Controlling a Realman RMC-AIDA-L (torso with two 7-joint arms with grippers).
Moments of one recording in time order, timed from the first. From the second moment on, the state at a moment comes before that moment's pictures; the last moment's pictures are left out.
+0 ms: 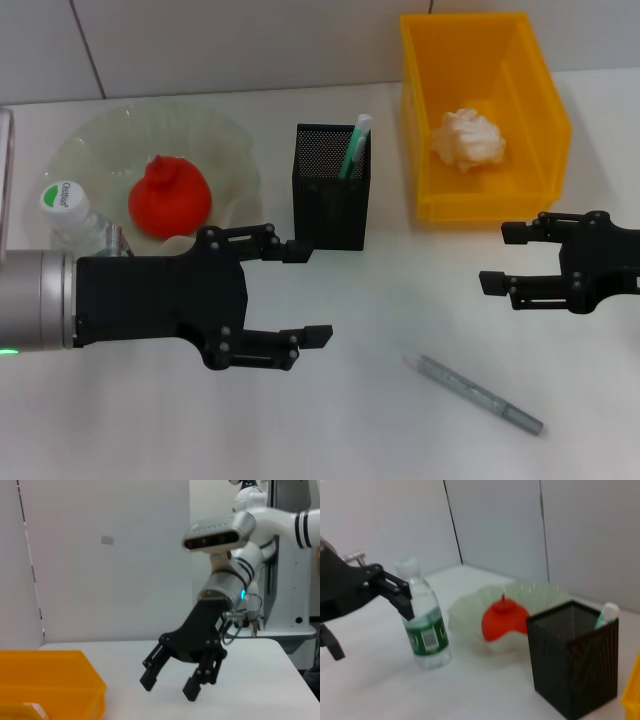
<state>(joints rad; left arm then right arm) -0.35 -2.07 1.31 1.10 1.63 1.56 -1.36 0.19 2.08 -0.94 -1.20 -1.87 -1.55 1.64</state>
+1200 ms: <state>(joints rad) -0.33 -2.07 1.38 1.05 1.64 1.47 -1.35 0.36 2.08 -1.19 -1.56 -2.37 -1.65 2.14</state>
